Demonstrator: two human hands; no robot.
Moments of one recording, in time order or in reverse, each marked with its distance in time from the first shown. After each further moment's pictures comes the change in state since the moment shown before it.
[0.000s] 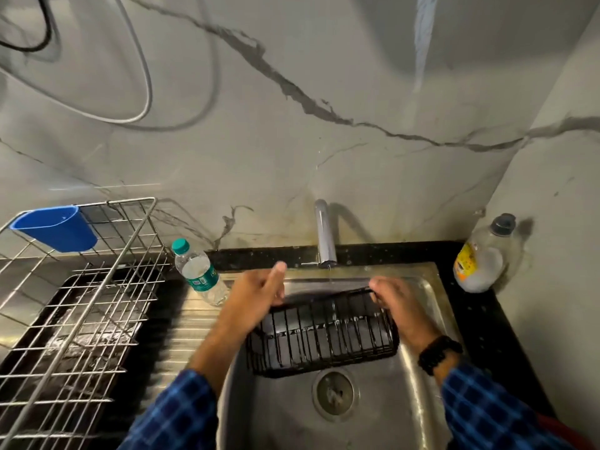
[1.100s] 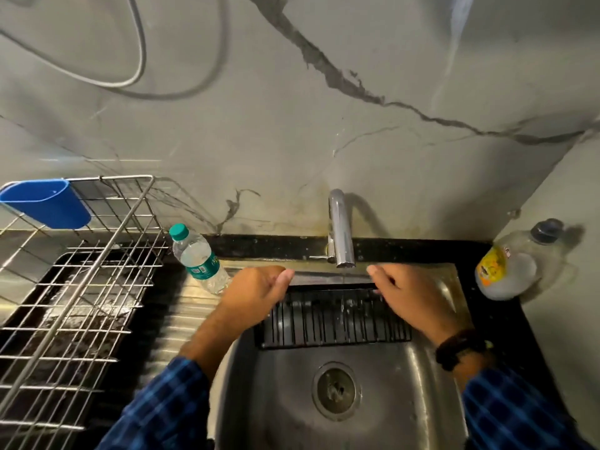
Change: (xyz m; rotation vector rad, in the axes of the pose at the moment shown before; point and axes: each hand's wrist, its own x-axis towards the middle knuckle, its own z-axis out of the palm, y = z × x) left_hand 0.042 -0.050 0.000 0.352 -0.032 0.336; right_hand 0.037 -0.013 0.001 -0.700 -0.112 -0.180
